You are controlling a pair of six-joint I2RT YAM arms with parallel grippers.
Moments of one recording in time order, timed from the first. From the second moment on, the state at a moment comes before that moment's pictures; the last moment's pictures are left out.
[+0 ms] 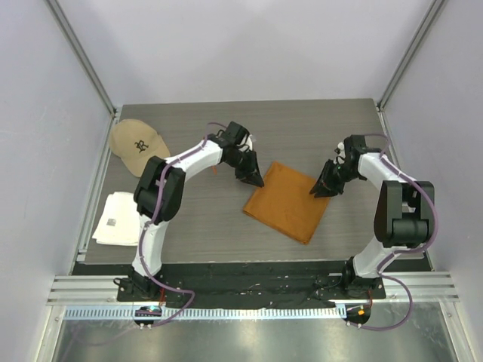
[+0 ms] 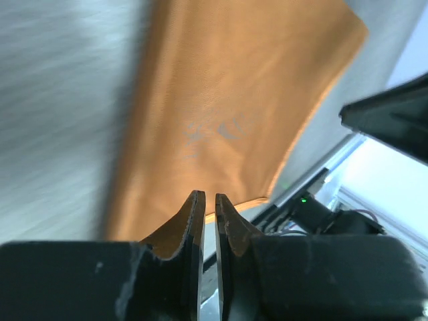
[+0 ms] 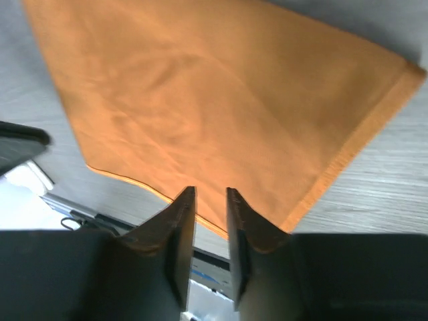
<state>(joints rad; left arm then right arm) -0.59 2.14 1.65 -0.57 0.58 -0.70 -0.04 1.67 1.11 -0.73 -0.46 0.41</state>
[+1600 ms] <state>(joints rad) -0.68 1.85 1.53 -0.78 0.54 -0.59 -0.06 1.47 0.84 -0.87 -0.17 0.46</state>
